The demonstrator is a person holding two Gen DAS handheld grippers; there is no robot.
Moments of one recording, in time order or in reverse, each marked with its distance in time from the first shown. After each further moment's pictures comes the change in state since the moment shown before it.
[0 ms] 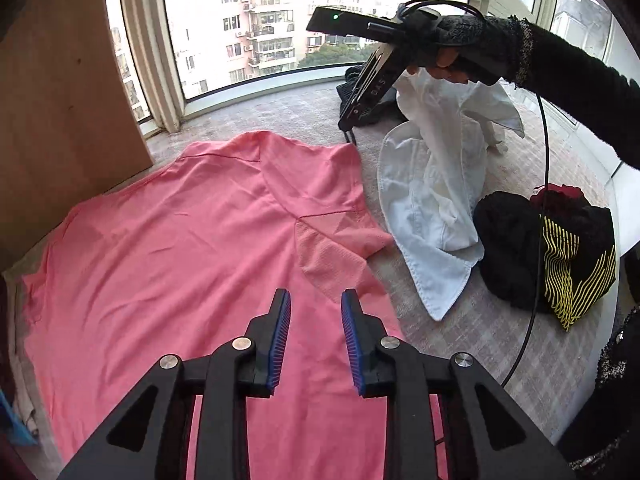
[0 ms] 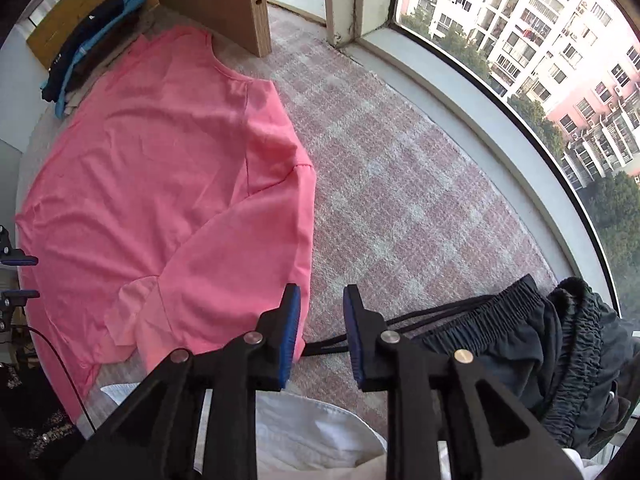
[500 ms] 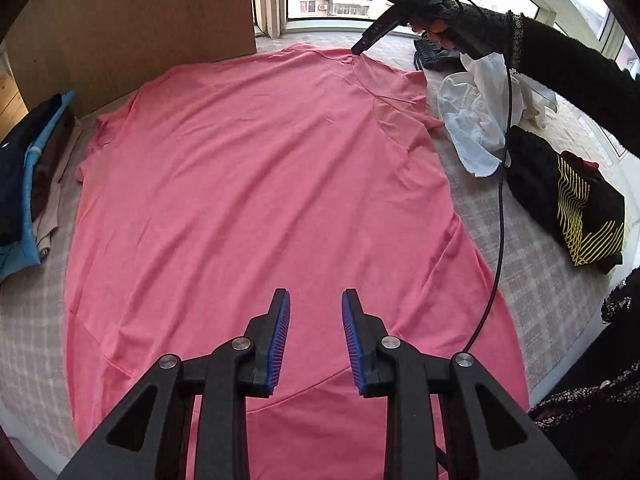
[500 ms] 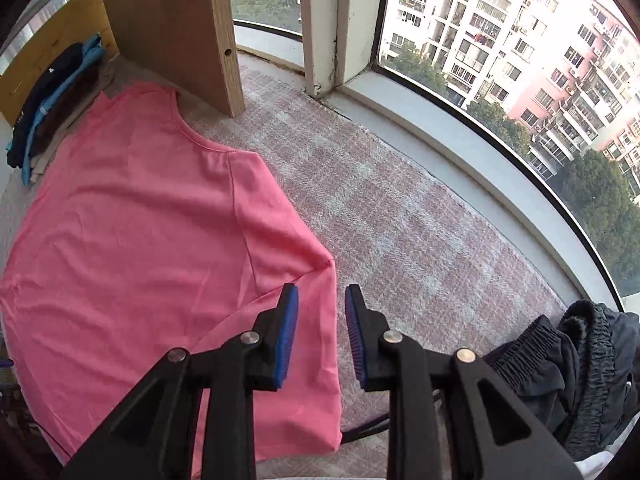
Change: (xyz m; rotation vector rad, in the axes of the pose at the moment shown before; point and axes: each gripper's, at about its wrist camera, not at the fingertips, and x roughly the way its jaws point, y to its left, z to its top) left arm -0.061 0.024 -0.131 -0.208 0.105 0.096; right arm 0.004 0.028 0.028 0.167 -0.112 -0.091
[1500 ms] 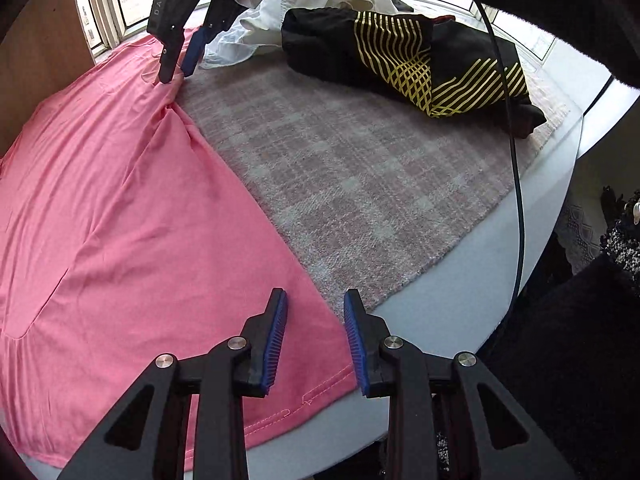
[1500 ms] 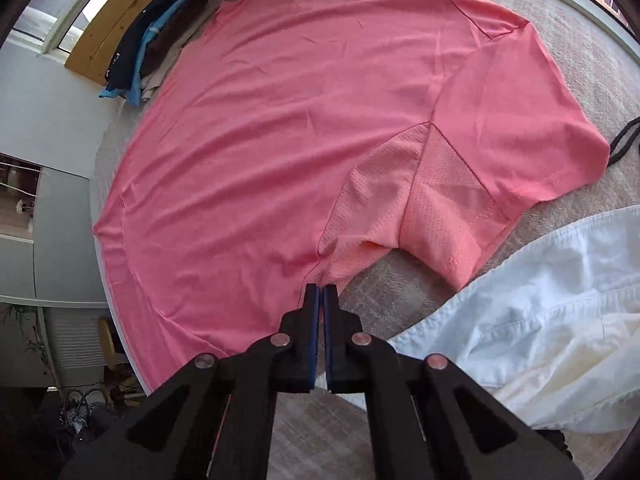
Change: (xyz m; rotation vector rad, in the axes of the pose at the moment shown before) left arm 0.021 -0.194 -0.105 0.288 0.061 -0.171; right arm 0.002 0.112 -0.144 0.116 0.184 0.386
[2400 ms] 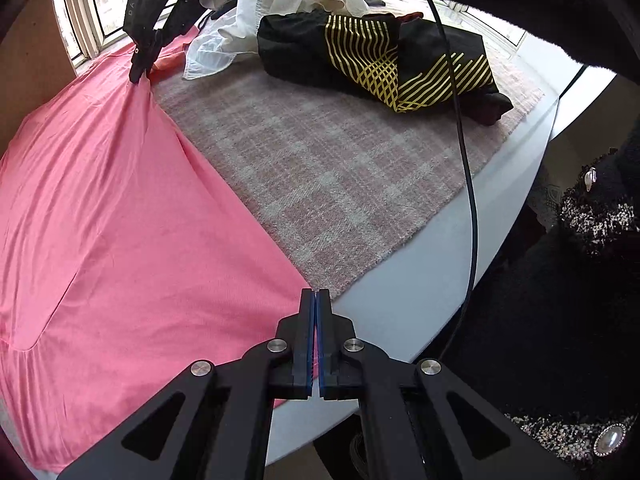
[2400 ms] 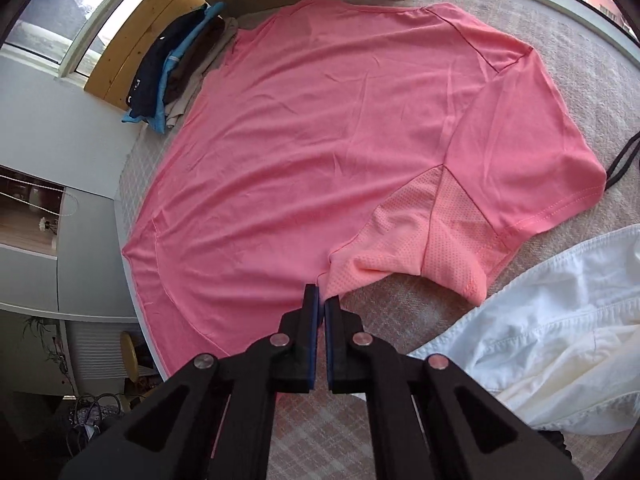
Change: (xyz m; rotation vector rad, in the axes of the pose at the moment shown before) left arm -0.028 0.006 0.002 0.077 0.032 -0.059; right arm -0.024 0.004 0.007 0.016 -0.025 0.057
